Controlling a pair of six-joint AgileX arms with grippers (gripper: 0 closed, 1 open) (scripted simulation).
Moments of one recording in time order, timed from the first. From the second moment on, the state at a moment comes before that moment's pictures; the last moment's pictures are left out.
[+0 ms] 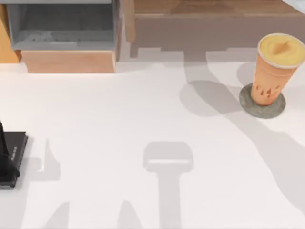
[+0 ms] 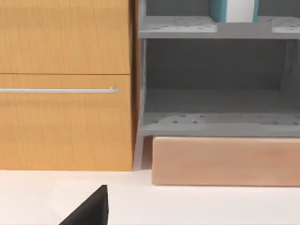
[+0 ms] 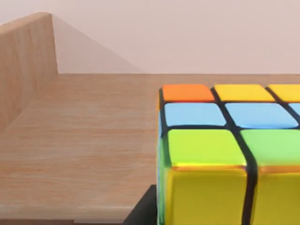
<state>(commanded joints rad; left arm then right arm) 0.00 0.00 0.00 0.00 0.00 0.00 0.59 1.78 1.70 0.07 0.62 0.01</state>
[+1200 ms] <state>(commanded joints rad) 0.00 0.00 0.00 0.00 0.00 0.00 0.47 2.17 2.26 -0.08 0.50 0.01</state>
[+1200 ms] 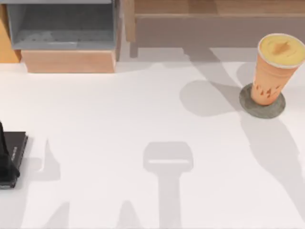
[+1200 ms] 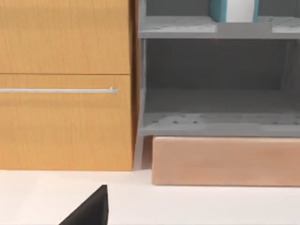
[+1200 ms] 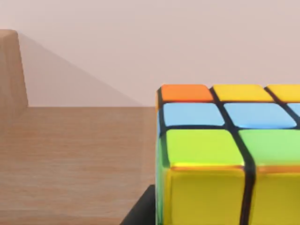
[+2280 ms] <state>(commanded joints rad) 0.00 0.00 0.00 0.00 0.00 0.00 0.47 2.18 2.26 -0.09 0.50 0.01</state>
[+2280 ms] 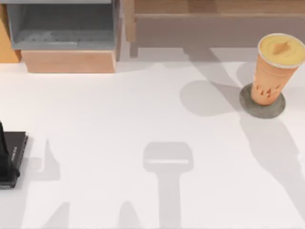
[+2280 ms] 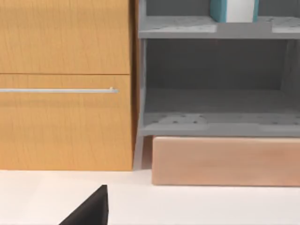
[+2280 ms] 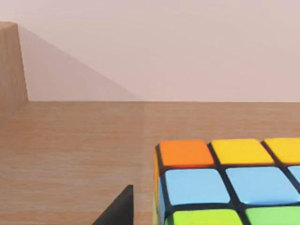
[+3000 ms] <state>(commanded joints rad) 0.00 0.00 0.00 0.00 0.00 0.00 0.48 2.12 2.19 -0.06 0.51 0.01</state>
